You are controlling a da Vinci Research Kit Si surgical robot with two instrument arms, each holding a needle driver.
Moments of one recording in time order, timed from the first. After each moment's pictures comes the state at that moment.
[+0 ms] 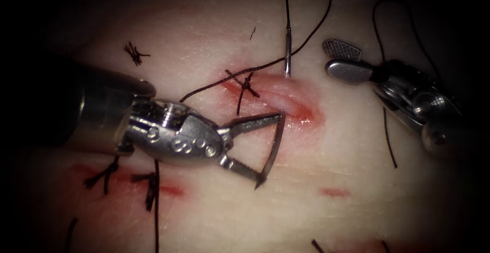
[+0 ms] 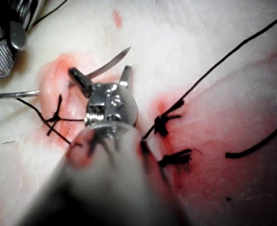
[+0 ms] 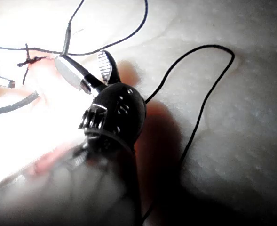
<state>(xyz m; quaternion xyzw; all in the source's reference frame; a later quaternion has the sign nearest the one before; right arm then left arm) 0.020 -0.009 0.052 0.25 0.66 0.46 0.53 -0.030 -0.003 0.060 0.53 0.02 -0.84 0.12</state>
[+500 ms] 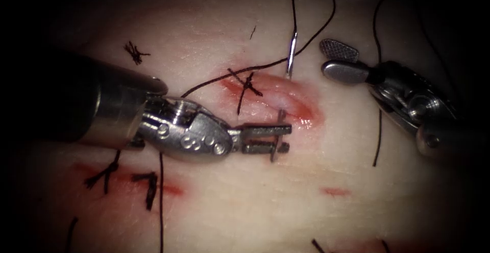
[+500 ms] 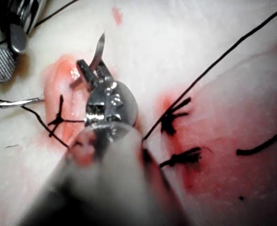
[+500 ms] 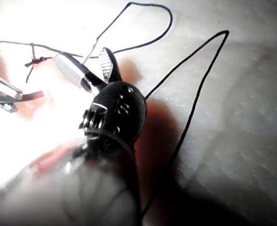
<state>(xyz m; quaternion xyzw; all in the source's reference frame) 0.020 -0.009 0.052 0.25 0.67 0.46 0.53 -0.031 -0.003 0.061 0.57 -0.04 -0.82 0.08</state>
